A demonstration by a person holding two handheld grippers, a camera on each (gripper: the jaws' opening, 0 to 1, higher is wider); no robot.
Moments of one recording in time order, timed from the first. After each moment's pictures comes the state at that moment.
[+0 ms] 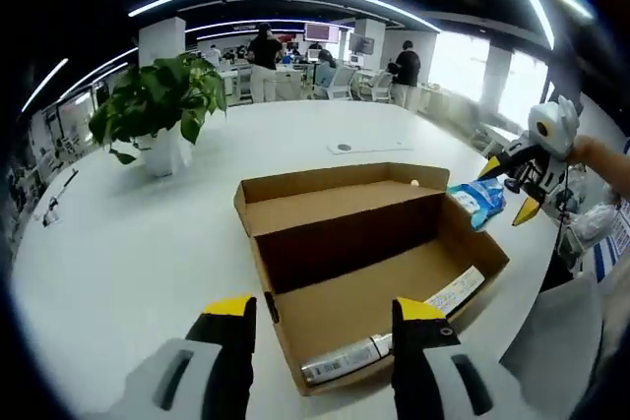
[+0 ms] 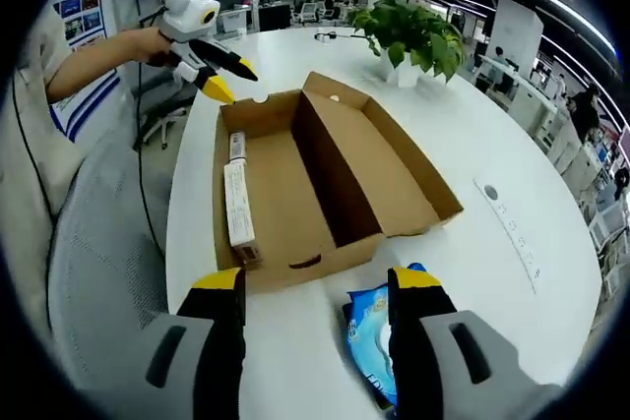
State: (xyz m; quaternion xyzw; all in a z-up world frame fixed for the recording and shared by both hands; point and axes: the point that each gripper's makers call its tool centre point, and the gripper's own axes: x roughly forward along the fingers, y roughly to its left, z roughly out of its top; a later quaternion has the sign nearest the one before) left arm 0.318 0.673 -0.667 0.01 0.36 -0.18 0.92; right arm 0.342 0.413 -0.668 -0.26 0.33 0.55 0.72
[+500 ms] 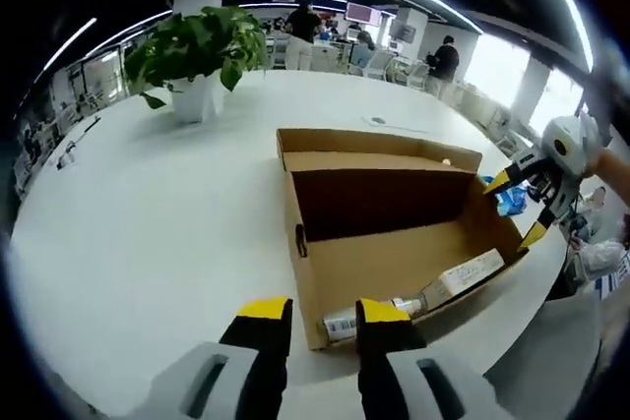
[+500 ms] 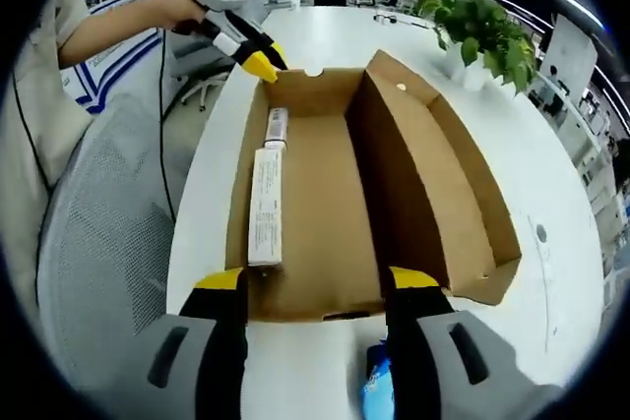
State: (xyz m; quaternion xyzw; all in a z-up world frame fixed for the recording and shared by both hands) left arm 0.292 0.695 -0.699 -0.04 0.41 -0.12 0.90; right arm 0.318 0.461 -0.713 -0.33 0.34 0.63 0.62
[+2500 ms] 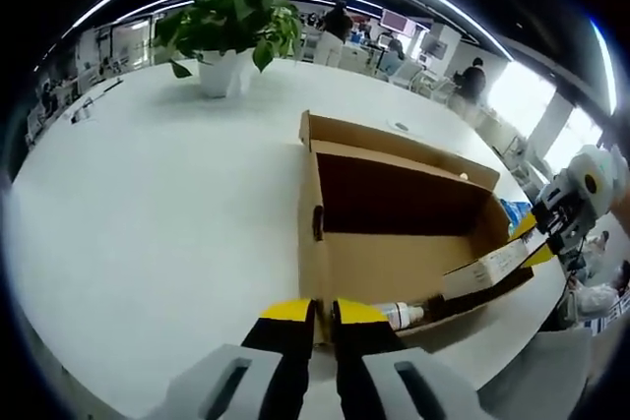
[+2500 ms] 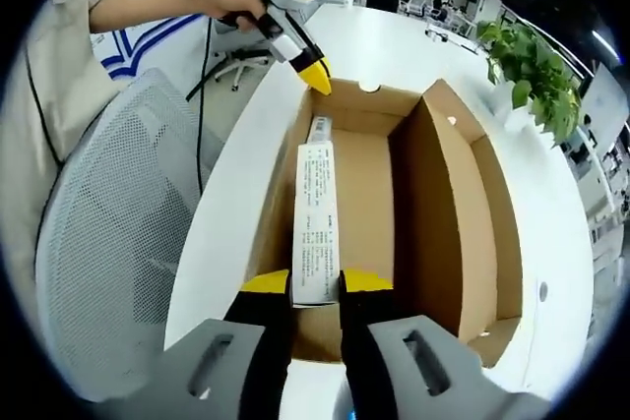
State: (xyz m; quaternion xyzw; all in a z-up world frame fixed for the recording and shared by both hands) left arm 0.287 0.697 -0.712 -0.10 0.41 -0.08 0.90; right arm 0.299 0.482 -0.692 -0.37 0.29 0.67 0.58
